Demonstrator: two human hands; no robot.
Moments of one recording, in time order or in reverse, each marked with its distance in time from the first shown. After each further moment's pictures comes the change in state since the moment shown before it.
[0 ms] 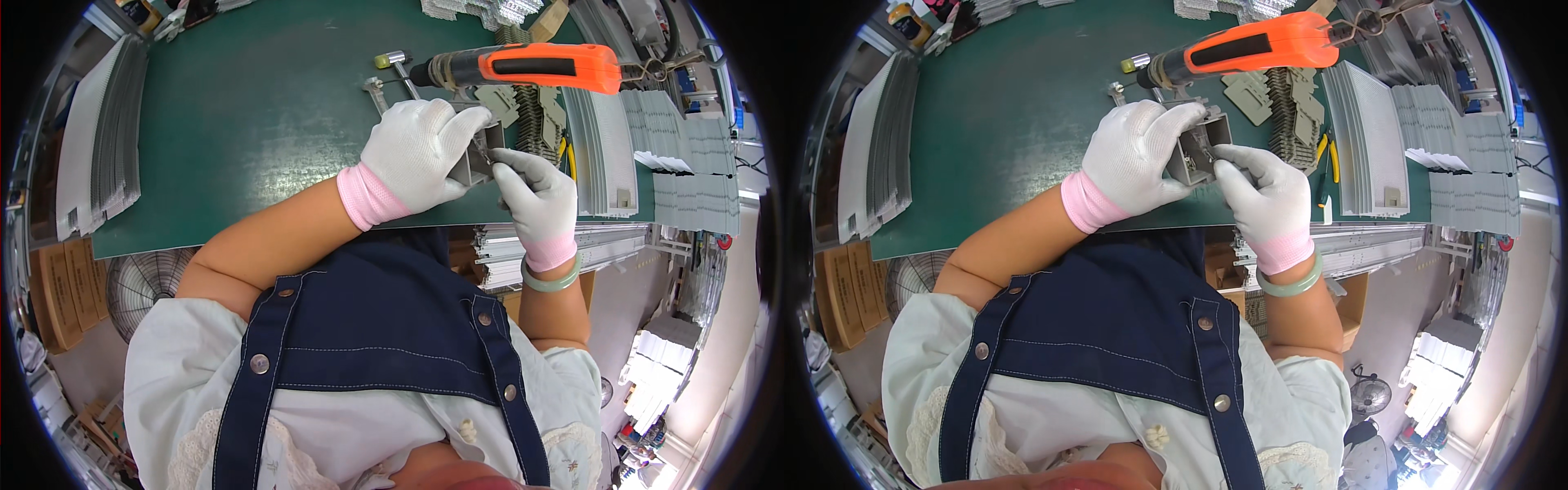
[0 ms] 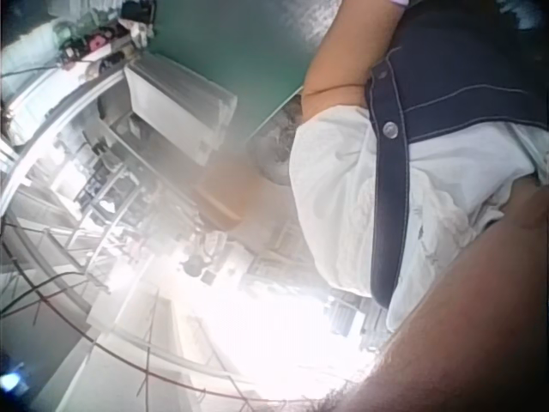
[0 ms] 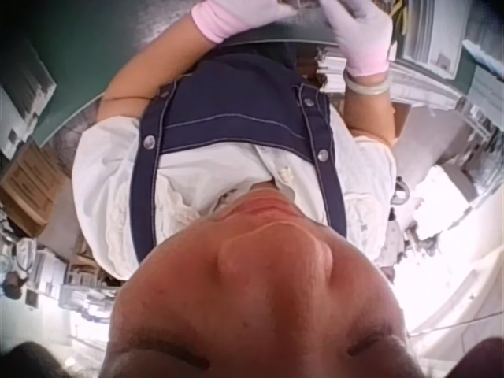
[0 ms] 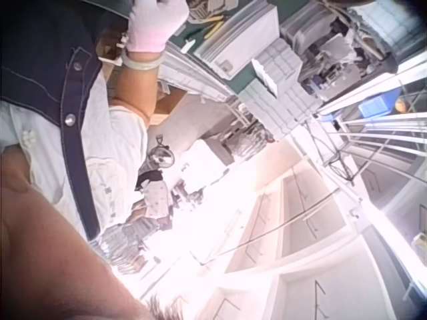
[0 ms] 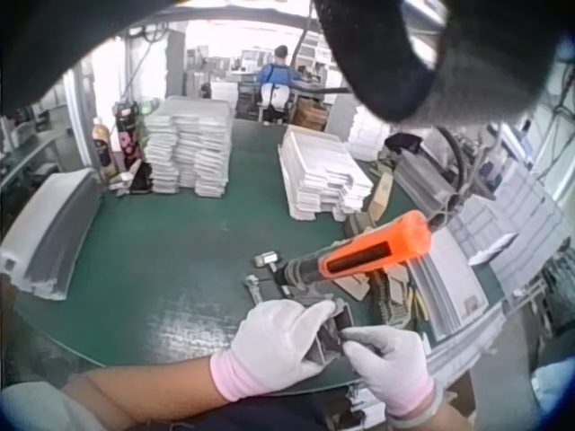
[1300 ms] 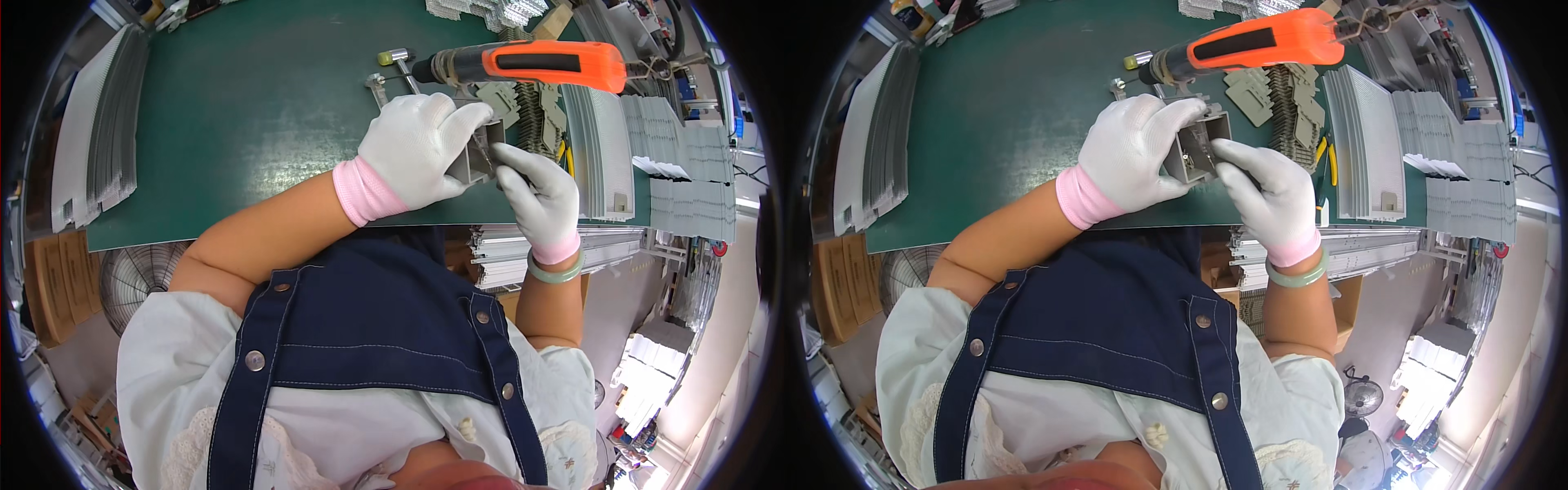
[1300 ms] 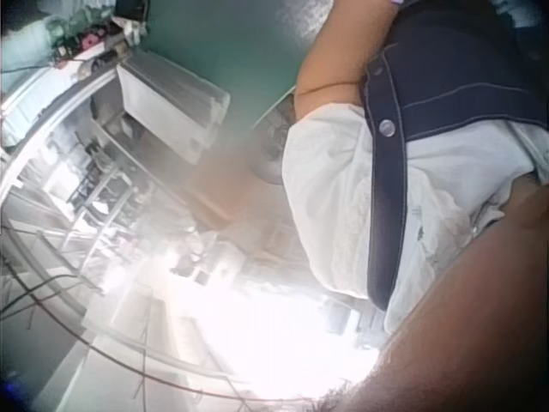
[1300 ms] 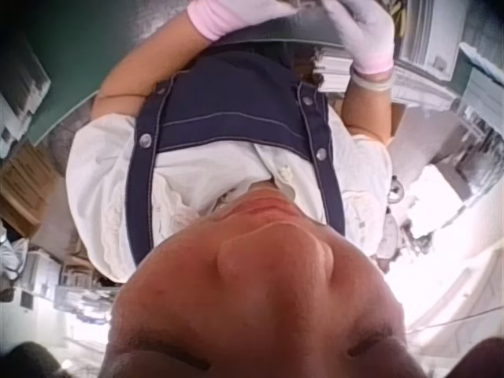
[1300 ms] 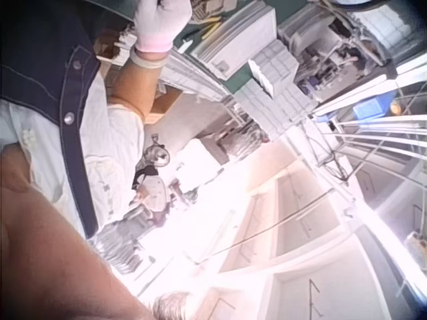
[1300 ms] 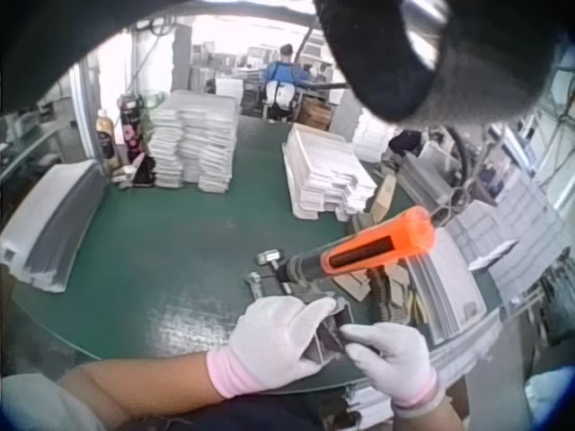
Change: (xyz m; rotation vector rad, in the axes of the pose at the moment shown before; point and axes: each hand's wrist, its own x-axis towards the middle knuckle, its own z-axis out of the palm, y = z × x) left_hand 0.001 -0.001 -0.007 -0.008 0.024 0.002; right_hand 0.015 0.014 -0.017 -0.209 -0.146 -0.412
